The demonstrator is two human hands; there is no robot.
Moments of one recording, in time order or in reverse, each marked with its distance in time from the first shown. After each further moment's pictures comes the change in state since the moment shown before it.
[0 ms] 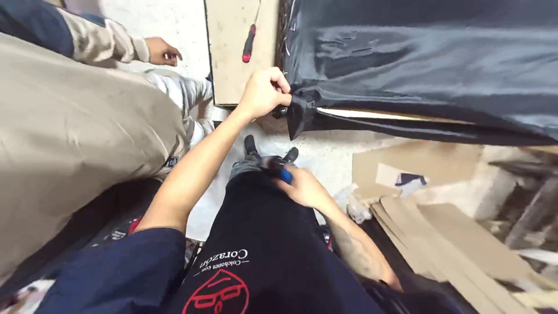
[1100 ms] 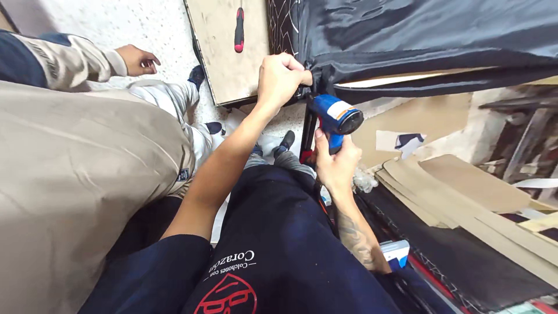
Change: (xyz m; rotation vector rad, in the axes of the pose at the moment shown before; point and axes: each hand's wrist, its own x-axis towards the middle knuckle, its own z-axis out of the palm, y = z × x) left_hand 0.003 0.002 0.014 -0.179 0.117 -0.197; right_hand 0.012 -0.047 0.032 0.110 0.964 0.119
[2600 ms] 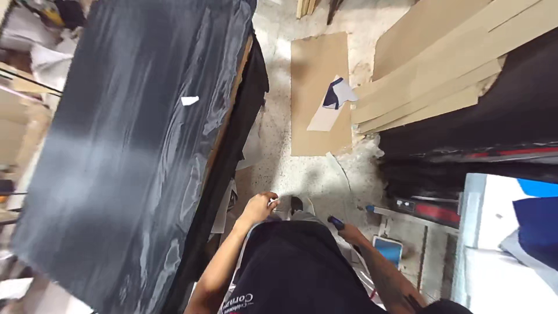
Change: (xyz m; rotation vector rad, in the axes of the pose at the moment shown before) left_hand -0.123 0.094 0.681 1.200 -1.384 0.558; right_hand -0.218 0.699 -0.244 0.450 -0.243 1.188
